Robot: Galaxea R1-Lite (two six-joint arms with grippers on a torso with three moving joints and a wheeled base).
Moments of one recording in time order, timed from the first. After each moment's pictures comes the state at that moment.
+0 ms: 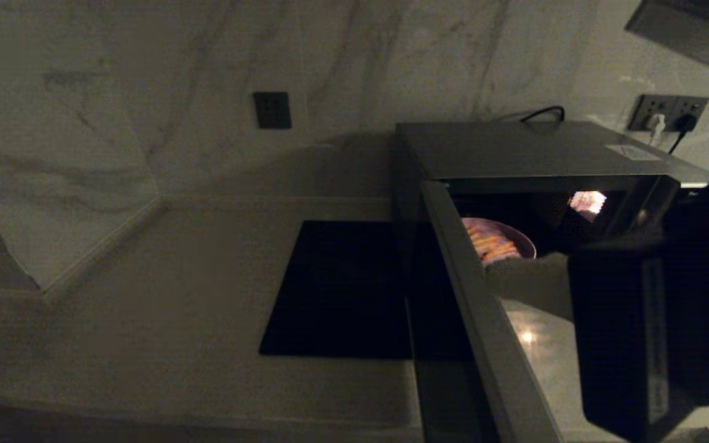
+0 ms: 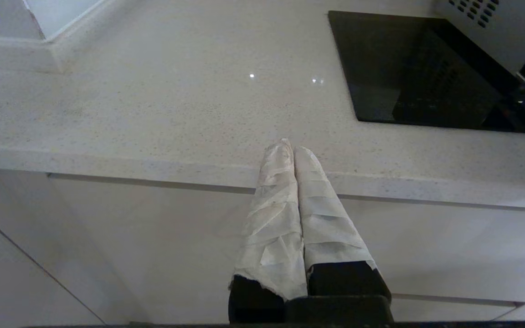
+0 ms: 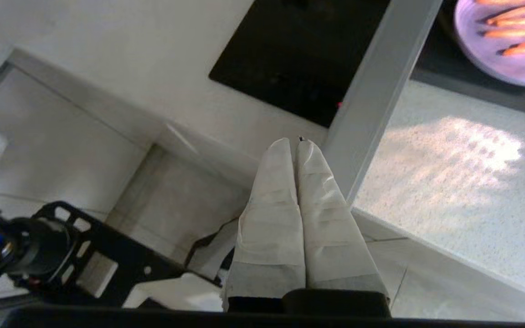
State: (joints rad) left arm 0.00 0.00 0.00 0.00 0.02 -0.07; right arm 1.34 1.61 -1.80 0.93 -0.72 0.67
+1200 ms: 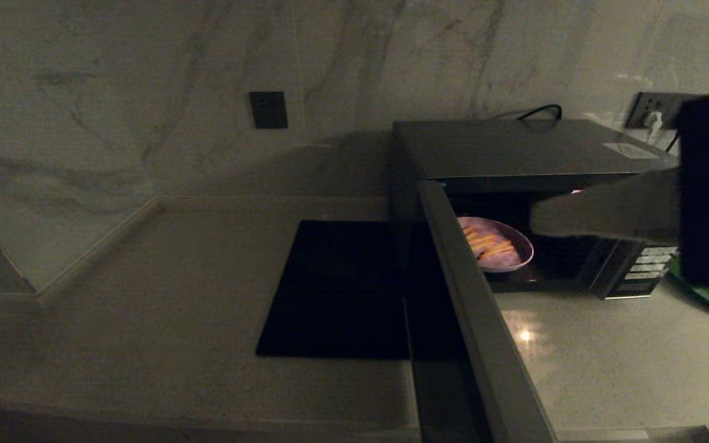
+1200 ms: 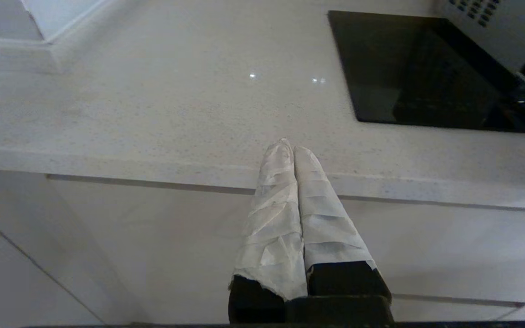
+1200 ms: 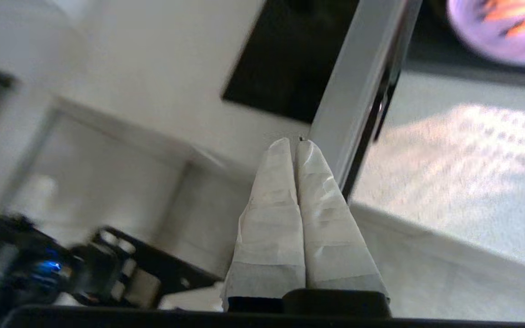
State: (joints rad) left arm 0.00 0.00 0.00 0.00 0.02 -0.07; right arm 1.23 1.55 -1.89 0.96 -0.64 0.73
